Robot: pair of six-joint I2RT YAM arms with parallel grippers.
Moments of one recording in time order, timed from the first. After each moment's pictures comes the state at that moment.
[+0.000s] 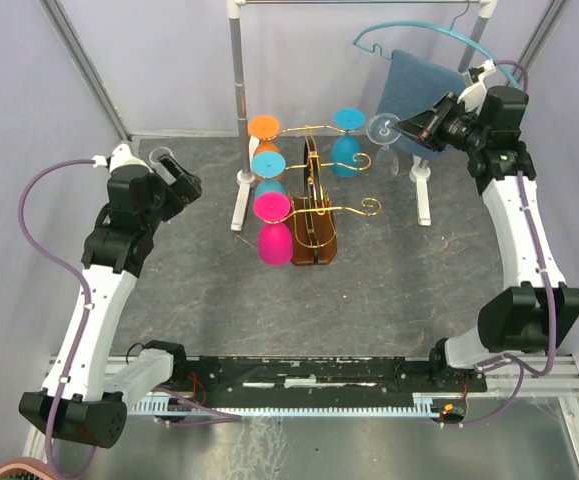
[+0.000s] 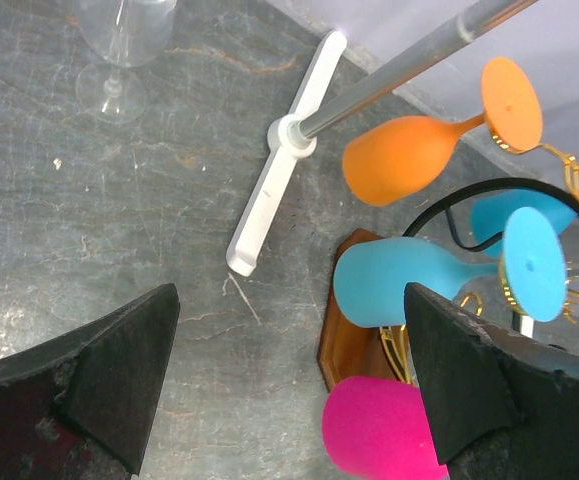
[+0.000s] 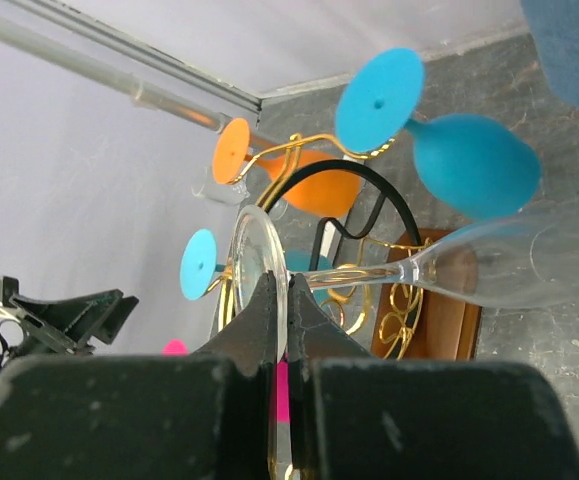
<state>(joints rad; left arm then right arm) -0.16 1.00 1.15 -0.59 -0.17 -0.64 -0.04 1.51 1.54 -0.30 -0.67 0.76</state>
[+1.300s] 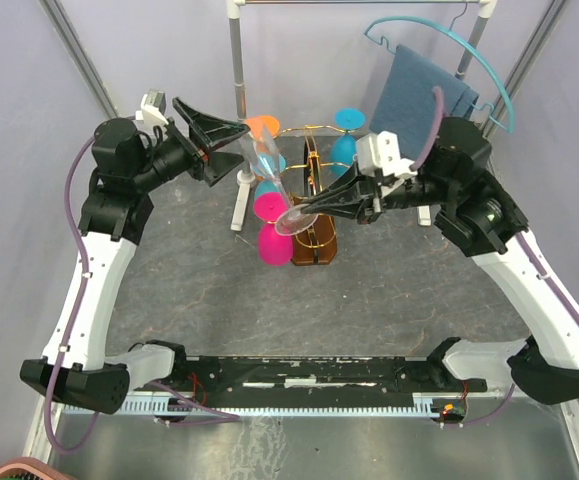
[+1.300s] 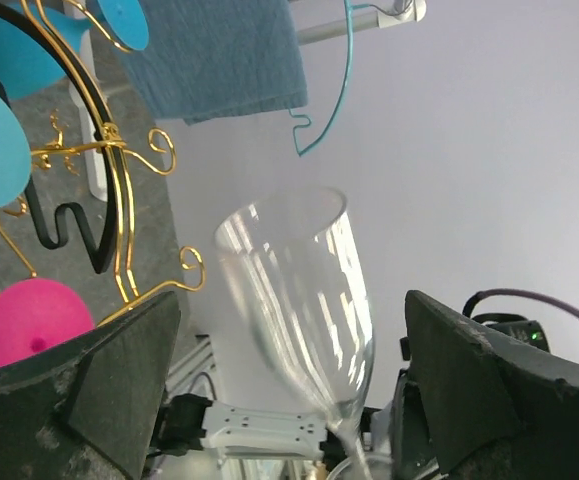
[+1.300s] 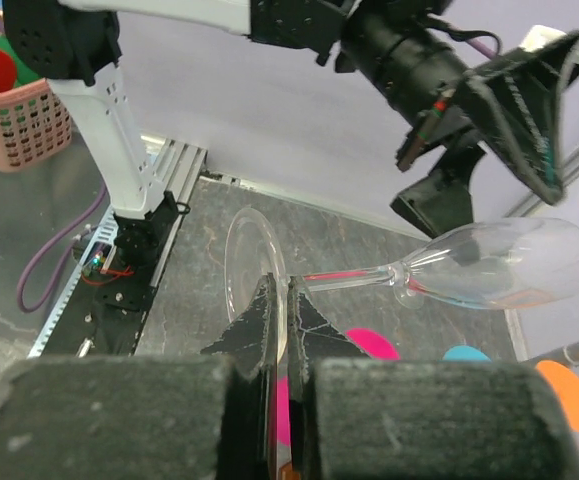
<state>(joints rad) -0.19 1.17 1.46 -0.35 0.64 -1.21 0.67 1.24 1.68 -0.43 -0.97 -0.30</state>
